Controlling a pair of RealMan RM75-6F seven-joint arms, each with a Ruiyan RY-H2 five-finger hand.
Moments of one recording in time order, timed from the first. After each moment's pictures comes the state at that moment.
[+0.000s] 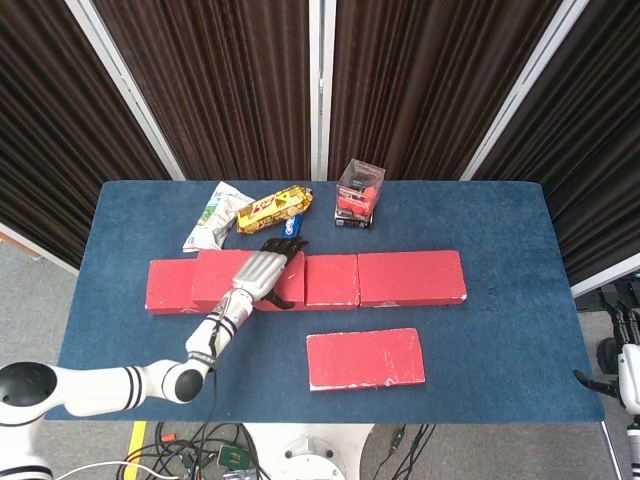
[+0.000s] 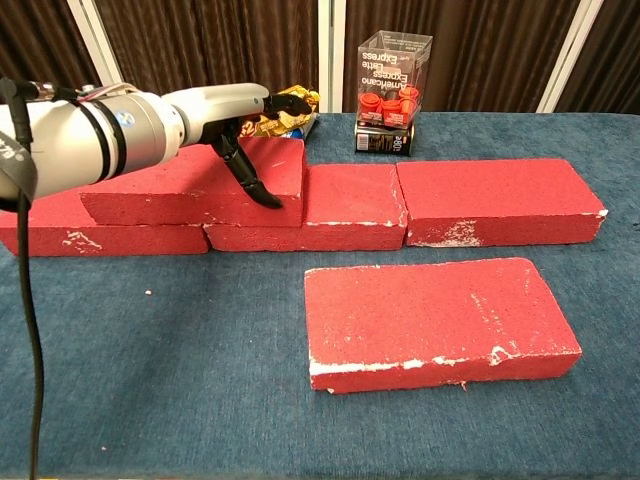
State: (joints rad) left arm -0.98 -1.64 -0.23 -1.44 0.82 0.85 0.26; right arm 0.00 -1.13 0.10 -1.48 -1.35 1.42 0.12
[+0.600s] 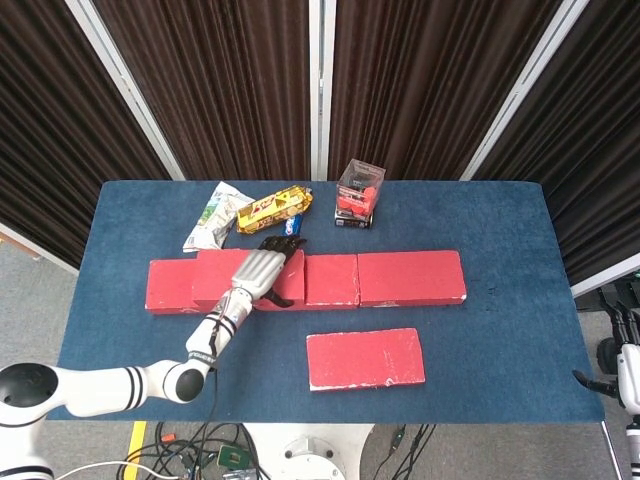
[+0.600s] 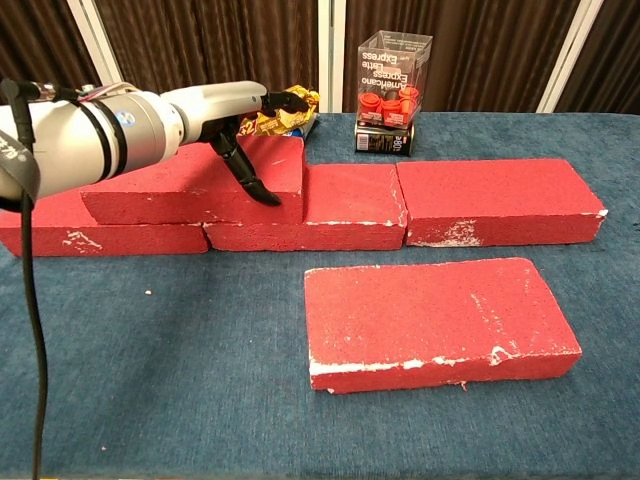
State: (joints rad) left arm -0.97 -1.65 -0.24 -1.44 0.81 0.86 0.28; right arm 0.00 -1.14 0.09 -1.47 -1.35 1.41 0.11
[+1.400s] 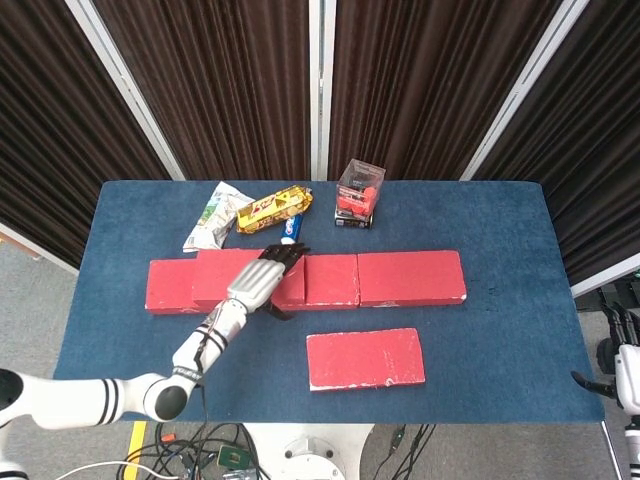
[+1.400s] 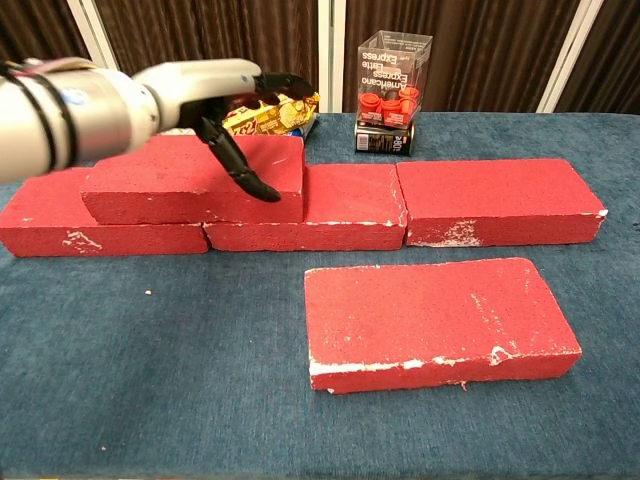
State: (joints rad) left arm -0.90 -1.51 -0.23 -1.70 0.88 0.92 0.25; right arm 0.00 -1.13 0.09 -1.48 -1.36 1.41 0.11
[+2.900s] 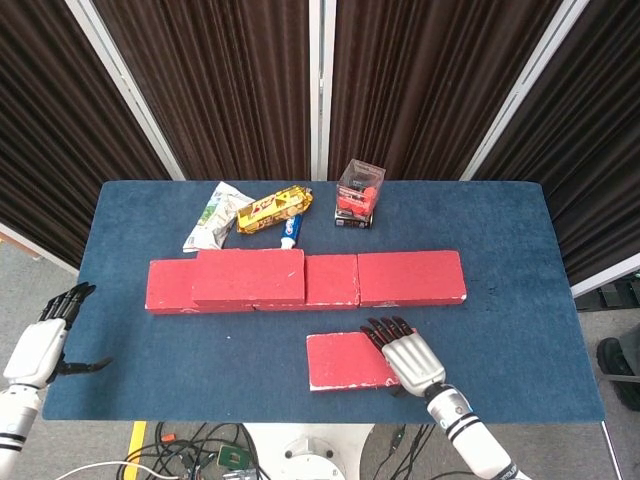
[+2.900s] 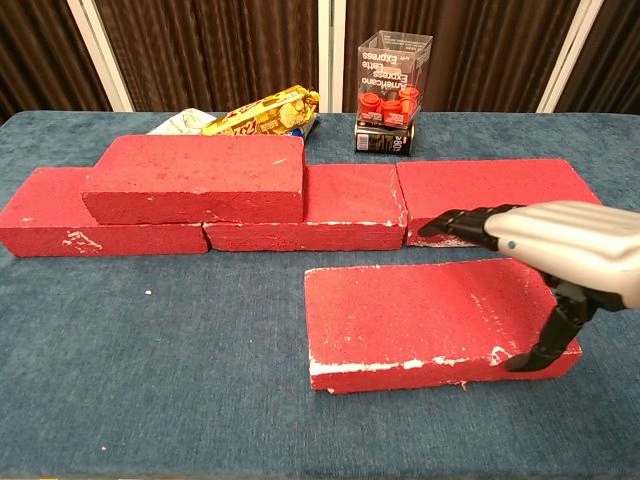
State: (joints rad) left arm -0.22 -1.01 0.08 -1.77 1.37 1.34 -0.24; right arm 0.47 -1.41 0.05 -2.01 -1.08 1.00 -0.79
